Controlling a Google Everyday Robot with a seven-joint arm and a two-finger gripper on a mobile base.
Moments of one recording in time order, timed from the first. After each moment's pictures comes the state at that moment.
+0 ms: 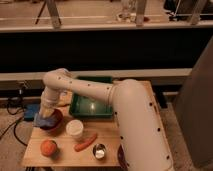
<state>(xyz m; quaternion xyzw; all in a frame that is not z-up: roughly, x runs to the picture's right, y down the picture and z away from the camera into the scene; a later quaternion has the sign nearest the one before) -0.332 0.138 0.783 -0.35 -0.36 -0.18 0.85</state>
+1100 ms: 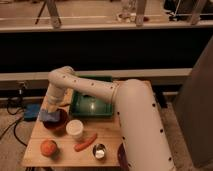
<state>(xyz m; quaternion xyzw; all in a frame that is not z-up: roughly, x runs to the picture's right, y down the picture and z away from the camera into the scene) -0.329 0.115 0.812 -0.33 -0.34 -0.17 0.86</state>
